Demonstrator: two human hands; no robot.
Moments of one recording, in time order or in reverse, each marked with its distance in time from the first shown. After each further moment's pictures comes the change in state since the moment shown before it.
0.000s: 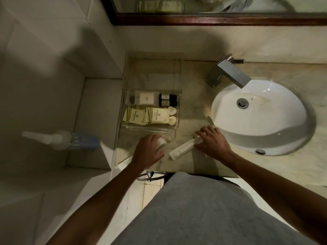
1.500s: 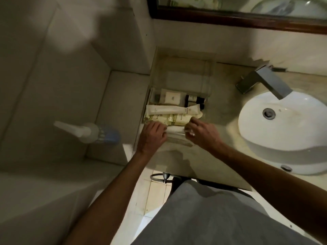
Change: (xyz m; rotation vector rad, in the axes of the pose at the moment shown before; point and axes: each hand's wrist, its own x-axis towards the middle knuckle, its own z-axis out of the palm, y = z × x) left_hand 0.016 -0.062 -0.042 0.157 0.340 0.046; right_hand 0.099 -0.101 -0.032 0.112 0.164 -0.218
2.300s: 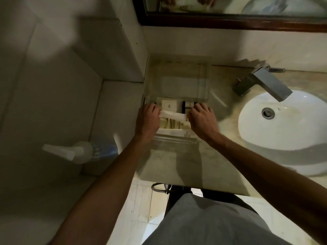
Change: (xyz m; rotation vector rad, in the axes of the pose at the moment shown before) left_hand 0.097 -0.032 0.005 -0.007 -0.137 -0.159; right_hand 0.054 0.033 0.006 -0.036 0.088 0.282
